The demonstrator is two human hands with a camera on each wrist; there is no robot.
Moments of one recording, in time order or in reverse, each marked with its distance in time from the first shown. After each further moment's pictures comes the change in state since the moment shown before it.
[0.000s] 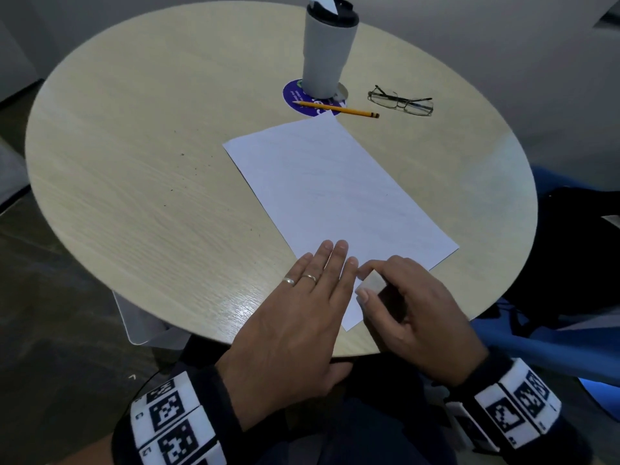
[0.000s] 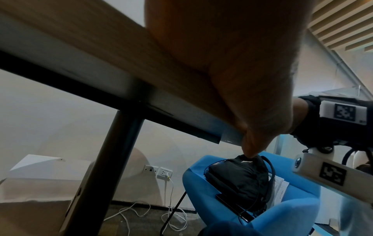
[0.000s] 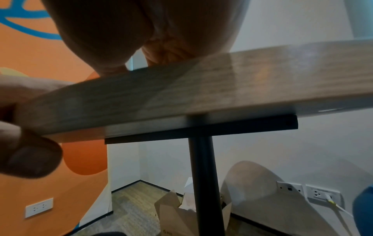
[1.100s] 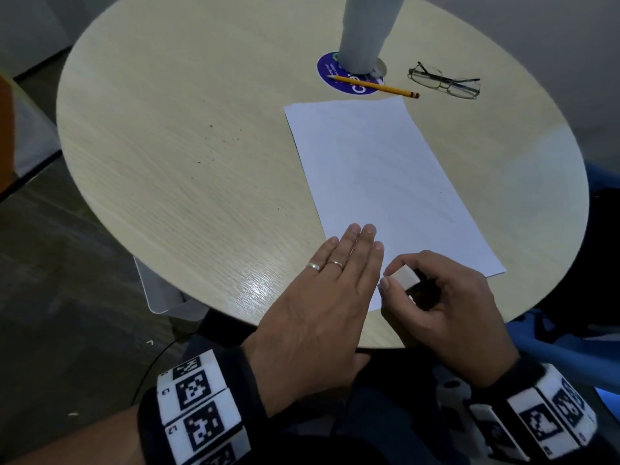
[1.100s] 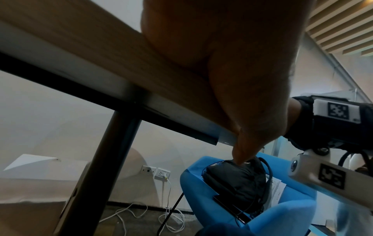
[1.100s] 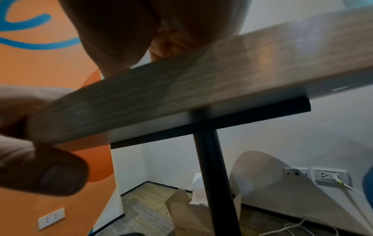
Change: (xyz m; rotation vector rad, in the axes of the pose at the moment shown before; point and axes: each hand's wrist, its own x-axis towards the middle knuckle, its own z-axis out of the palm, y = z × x) left_hand 0.000 0.003 -0.003 0.019 -0.017 -0.071; right_hand 0.008 -0.010 0.001 0.178 0.066 0.086
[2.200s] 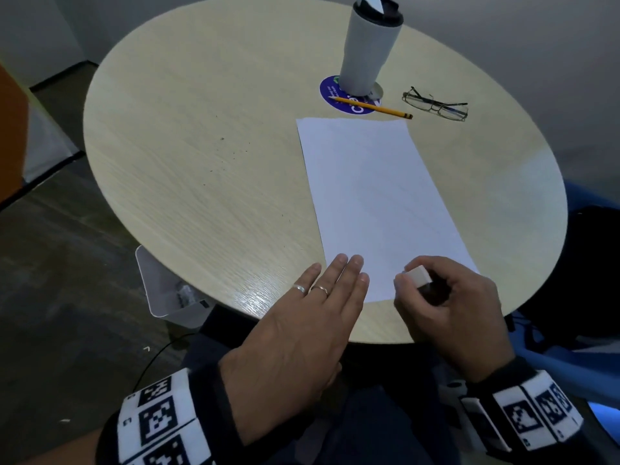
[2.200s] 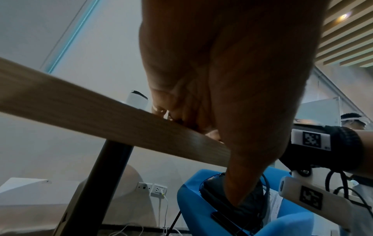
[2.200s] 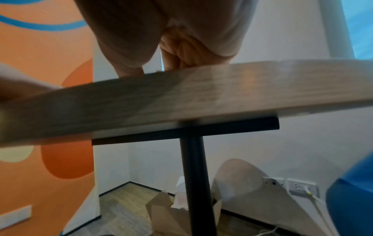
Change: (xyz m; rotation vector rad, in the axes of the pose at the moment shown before) left_hand -0.032 0.004 -0.003 0.087 -0.072 0.037; right_hand -0.010 0.006 -0.008 -0.064 0.159 0.138
